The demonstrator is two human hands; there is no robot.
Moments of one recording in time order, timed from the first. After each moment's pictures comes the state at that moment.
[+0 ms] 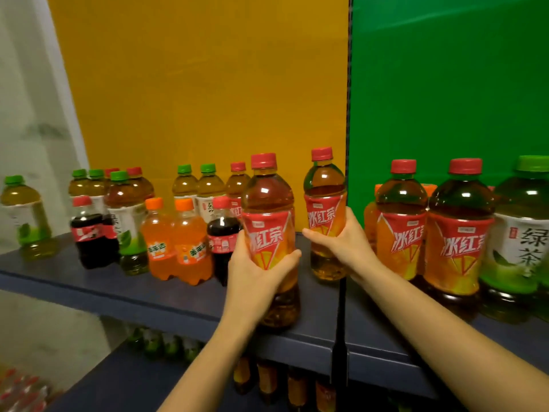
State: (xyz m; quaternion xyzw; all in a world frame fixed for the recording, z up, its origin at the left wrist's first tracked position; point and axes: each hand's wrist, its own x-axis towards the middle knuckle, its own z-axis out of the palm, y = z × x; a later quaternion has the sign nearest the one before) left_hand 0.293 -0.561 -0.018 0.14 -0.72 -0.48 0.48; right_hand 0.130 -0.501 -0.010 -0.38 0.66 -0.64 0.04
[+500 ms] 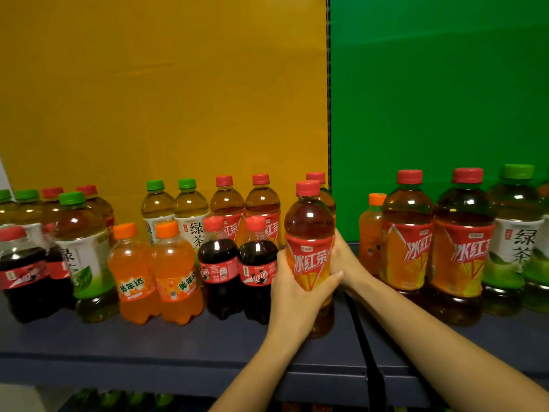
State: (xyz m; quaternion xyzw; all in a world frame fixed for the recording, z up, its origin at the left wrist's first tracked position) left_hand 0.246 -0.583 -0.039 0.04 -0.75 -0.54 0.38; right_hand 0.143 -0.524 -0.012 -0.38 0.69 -0.61 0.05
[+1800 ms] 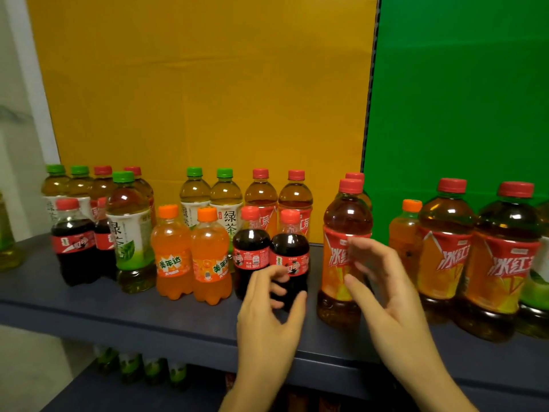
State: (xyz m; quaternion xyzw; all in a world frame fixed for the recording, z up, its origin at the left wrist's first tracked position) left_hand 0.323 -0.609 -0.059 0.12 -0.77 -0.36 0.52; right_hand 0.250 -0.478 -0.020 -0.44 0.62 -0.64 -0.11
